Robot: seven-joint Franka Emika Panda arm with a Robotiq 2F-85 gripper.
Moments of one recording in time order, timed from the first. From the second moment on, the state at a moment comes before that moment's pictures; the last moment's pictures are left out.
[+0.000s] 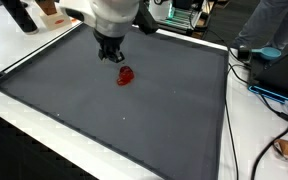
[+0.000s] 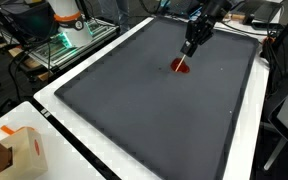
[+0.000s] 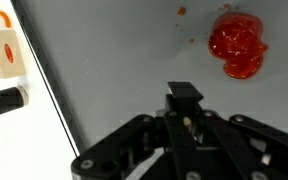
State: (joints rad) arm 0.27 0.68 -0.05 -1.37 -0.40 1.70 0.78
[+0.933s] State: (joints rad) arm 0.14 0.53 -0.01 -1.42 -0.04 1.72 0.38
